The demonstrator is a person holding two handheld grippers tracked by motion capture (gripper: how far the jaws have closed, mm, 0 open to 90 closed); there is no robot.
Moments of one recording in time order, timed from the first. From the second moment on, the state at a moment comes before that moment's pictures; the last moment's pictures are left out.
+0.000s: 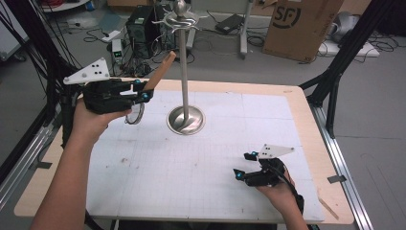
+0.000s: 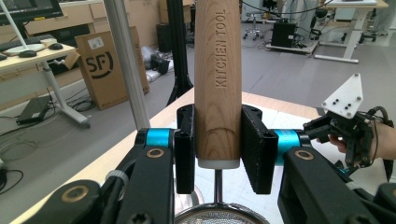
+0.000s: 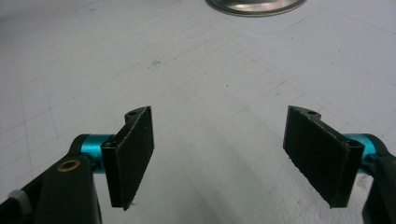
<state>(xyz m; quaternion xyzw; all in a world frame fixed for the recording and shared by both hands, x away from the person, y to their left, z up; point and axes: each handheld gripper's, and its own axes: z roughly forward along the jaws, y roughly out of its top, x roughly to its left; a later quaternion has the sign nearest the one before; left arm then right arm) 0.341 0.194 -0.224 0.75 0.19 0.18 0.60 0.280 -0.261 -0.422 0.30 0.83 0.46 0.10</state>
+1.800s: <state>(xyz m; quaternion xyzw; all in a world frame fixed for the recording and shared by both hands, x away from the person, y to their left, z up) 0.413 0.197 -0.199 0.75 0.25 0.19 0.58 0.279 -0.265 -0.422 0.30 0.83 0.46 0.10</state>
